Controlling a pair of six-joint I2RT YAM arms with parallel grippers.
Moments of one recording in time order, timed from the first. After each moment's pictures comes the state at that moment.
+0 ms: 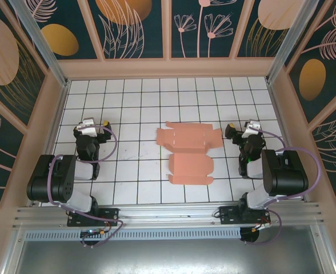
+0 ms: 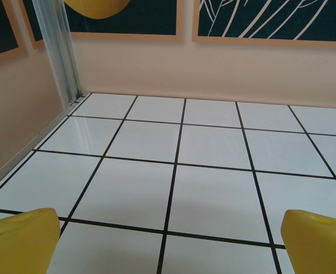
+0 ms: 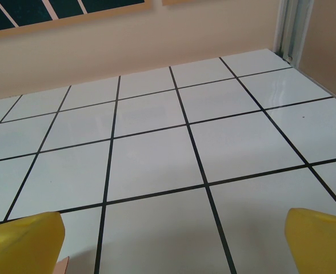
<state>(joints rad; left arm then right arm) -0.02 1.52 0.24 1.15 -0.14 -0.06 -0.03 1.53 0.21 1.12 0.01 0.13</state>
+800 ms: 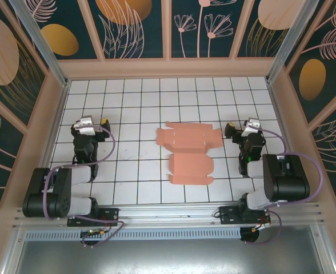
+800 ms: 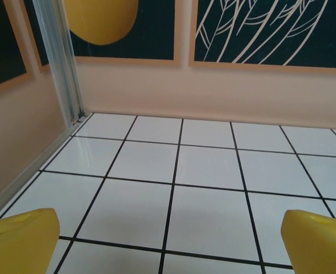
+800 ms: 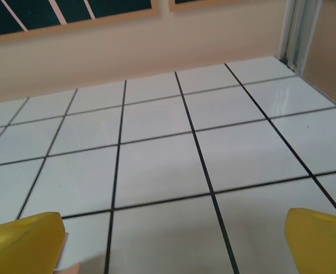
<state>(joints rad) -0.04 1.33 0.26 0.99 -0.15 -0.05 -0.01 1.44 0.25 1.00 0.01 0.12</state>
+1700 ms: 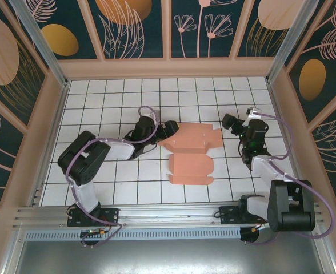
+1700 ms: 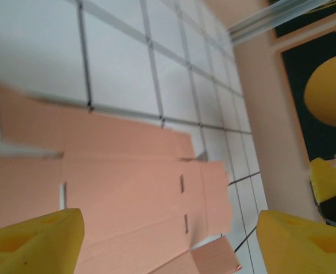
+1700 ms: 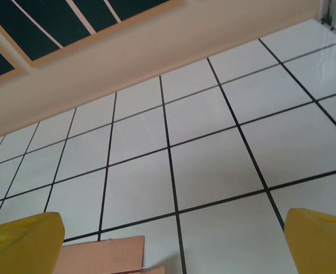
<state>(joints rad) -0.64 1.86 0.82 0.62 0.27 -1.04 0.02 1.20 0.45 0.43 -0.06 0.34</state>
